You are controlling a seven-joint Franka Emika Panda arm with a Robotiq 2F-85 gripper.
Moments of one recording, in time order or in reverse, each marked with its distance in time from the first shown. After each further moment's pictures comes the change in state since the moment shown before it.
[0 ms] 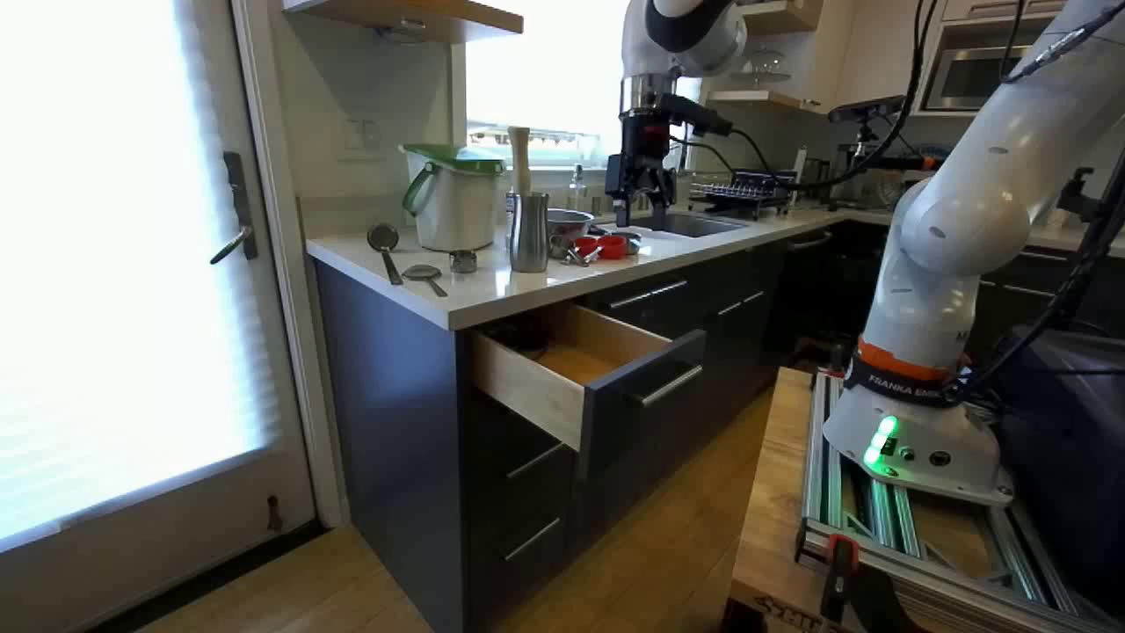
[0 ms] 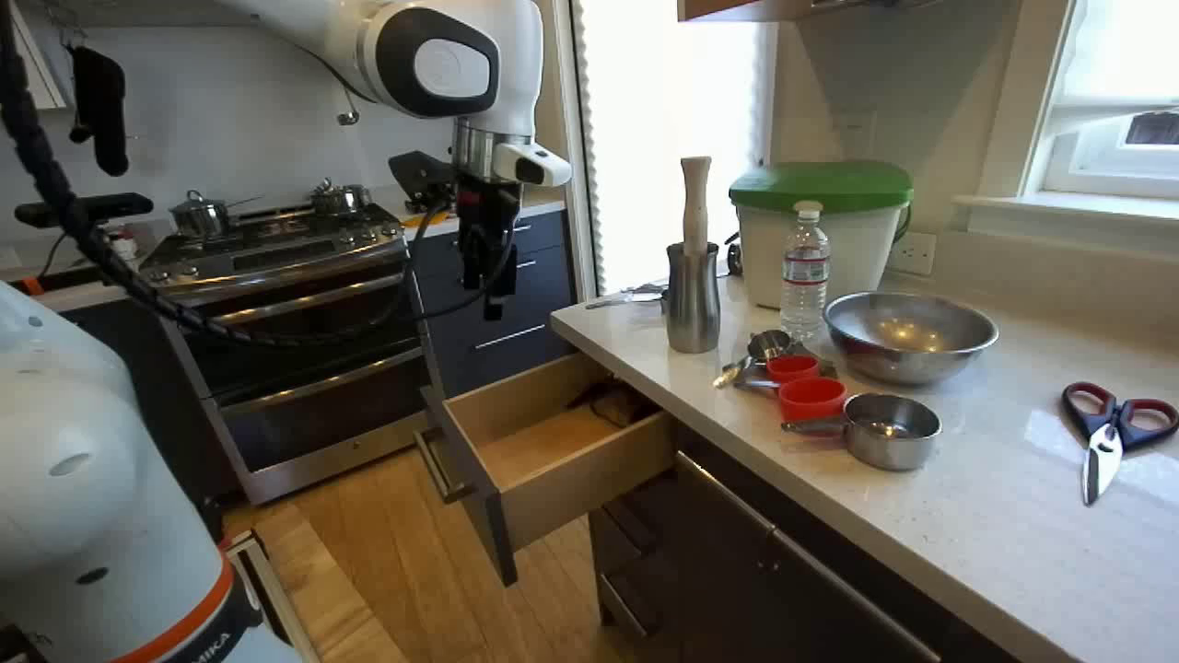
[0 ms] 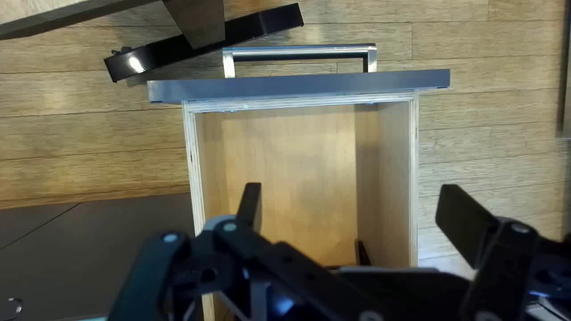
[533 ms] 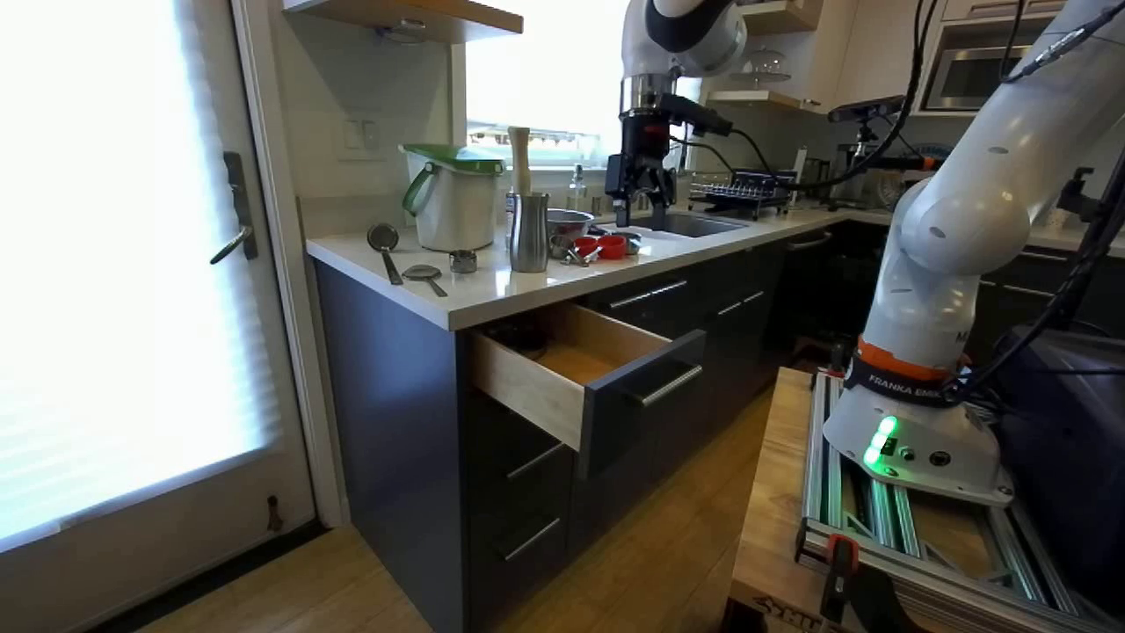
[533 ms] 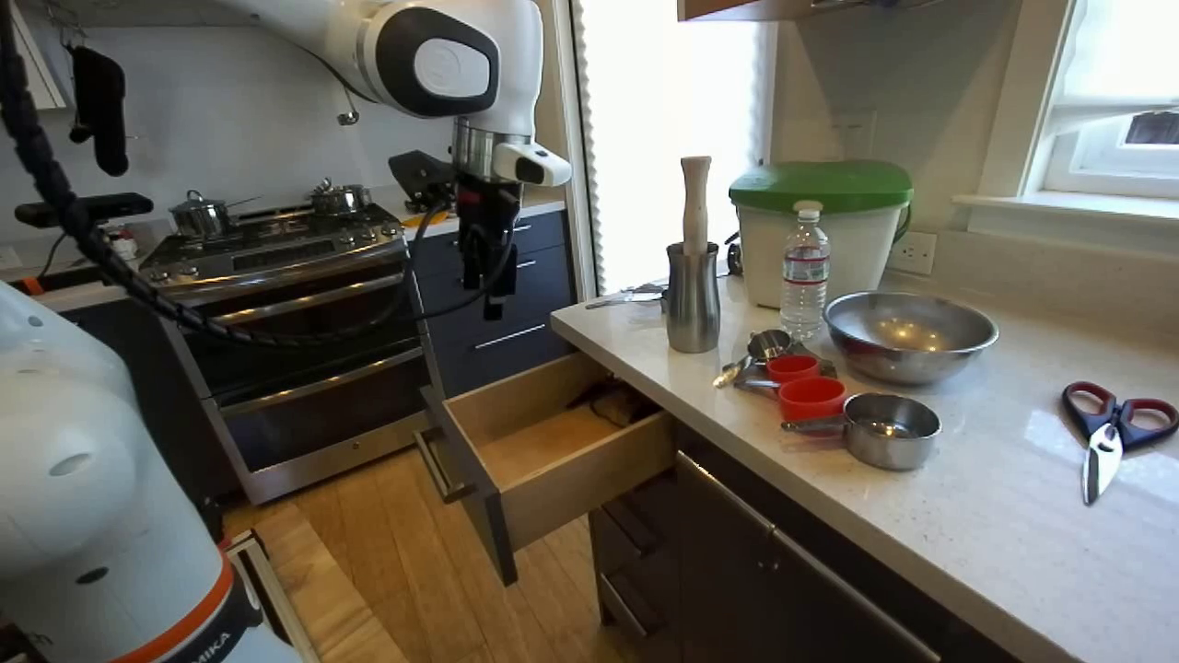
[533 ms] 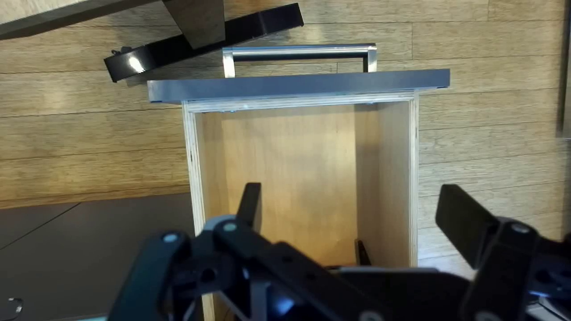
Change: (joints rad) arm 0.000 0.000 0.000 0.000 0.000 0.000 0.000
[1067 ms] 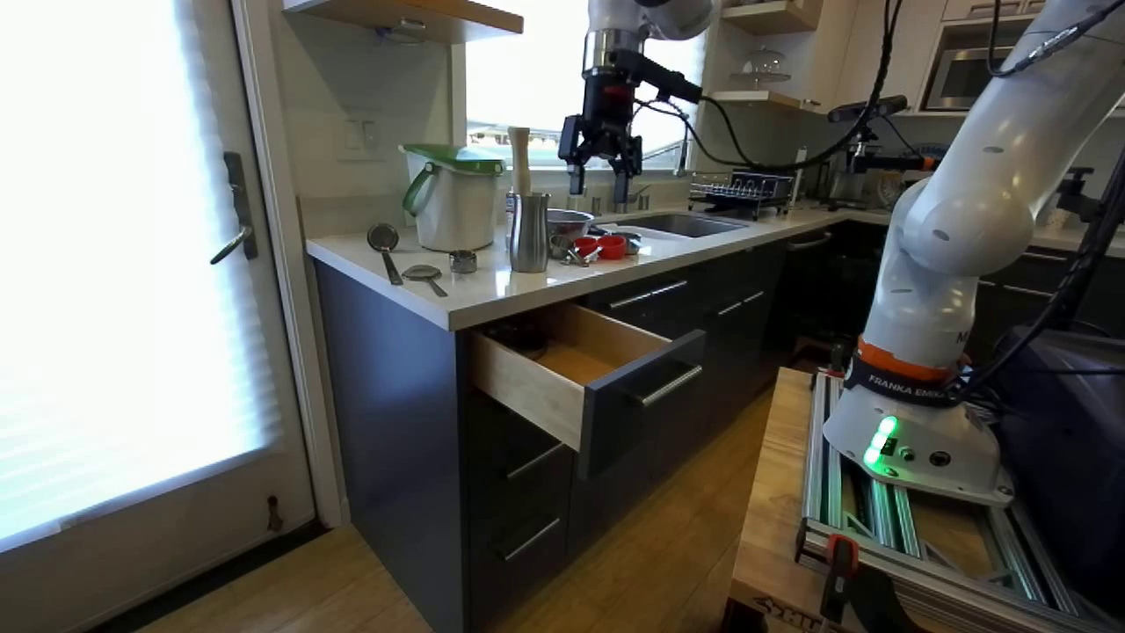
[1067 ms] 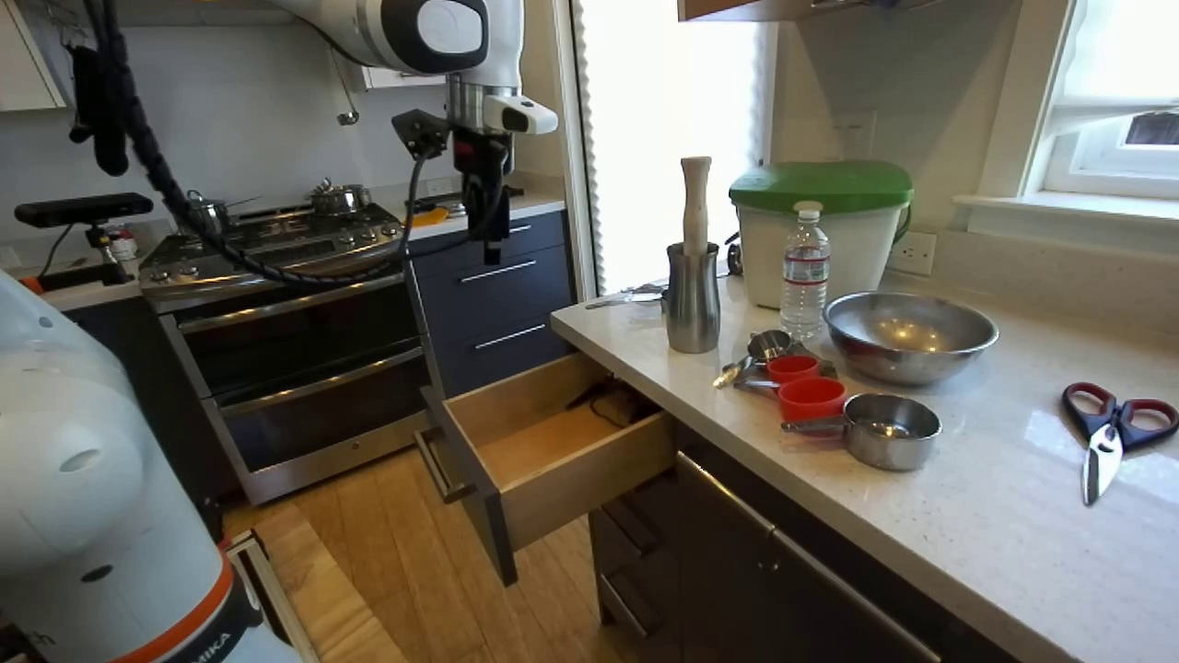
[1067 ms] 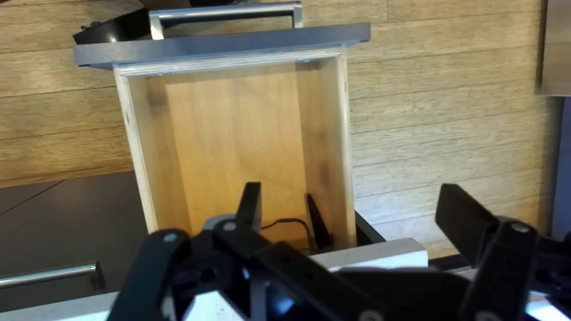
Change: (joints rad) arm 0.030 0.080 0.093 0.184 0.028 0.001 0.181
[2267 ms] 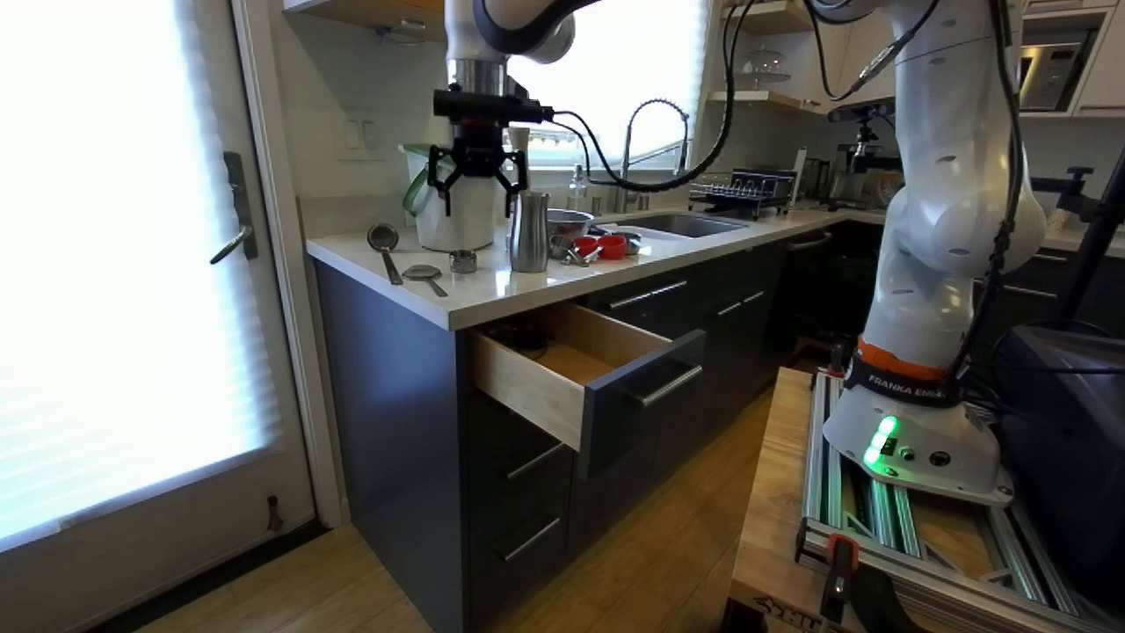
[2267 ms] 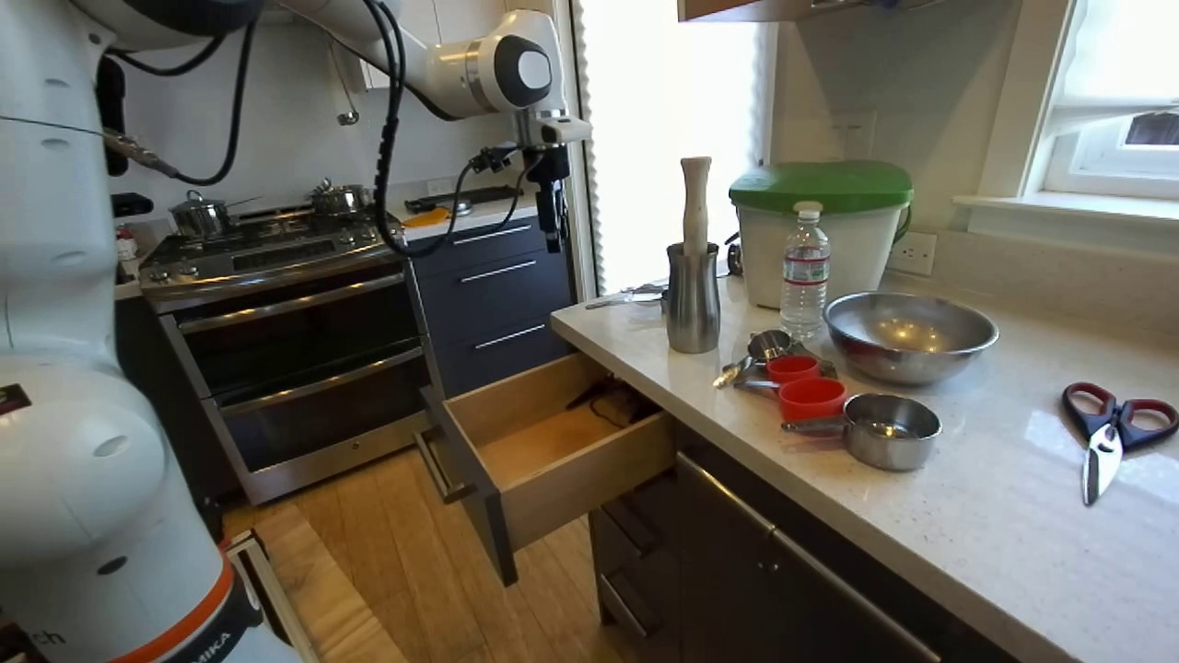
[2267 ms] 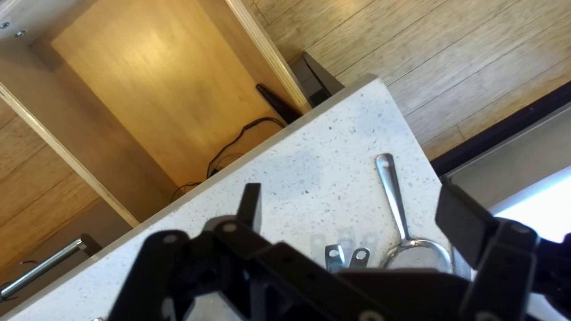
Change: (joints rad) arm 0.106 0.565 0.042 0.555 -0.314 0.076 0.771
